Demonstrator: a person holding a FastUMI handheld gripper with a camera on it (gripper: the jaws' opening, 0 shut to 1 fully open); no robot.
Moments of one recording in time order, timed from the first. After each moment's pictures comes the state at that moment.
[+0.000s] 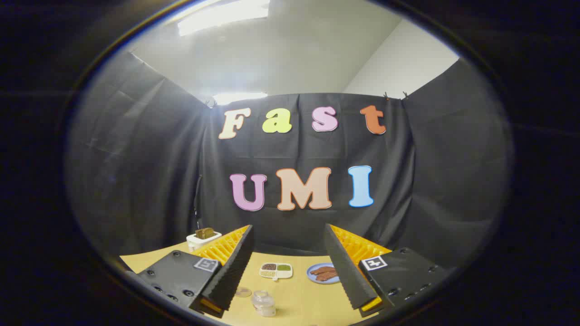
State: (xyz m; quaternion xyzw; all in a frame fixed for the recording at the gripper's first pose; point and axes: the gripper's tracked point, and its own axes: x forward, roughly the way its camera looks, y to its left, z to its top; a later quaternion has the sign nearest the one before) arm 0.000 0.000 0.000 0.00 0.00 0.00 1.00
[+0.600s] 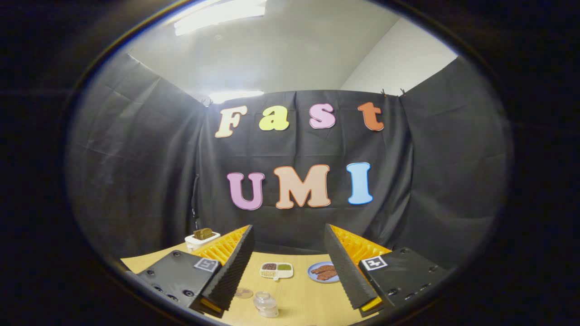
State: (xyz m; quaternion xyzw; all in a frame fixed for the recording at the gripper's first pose) arm 0.010 0.000 -0.007 0.01 0.01 -0.01 1.00
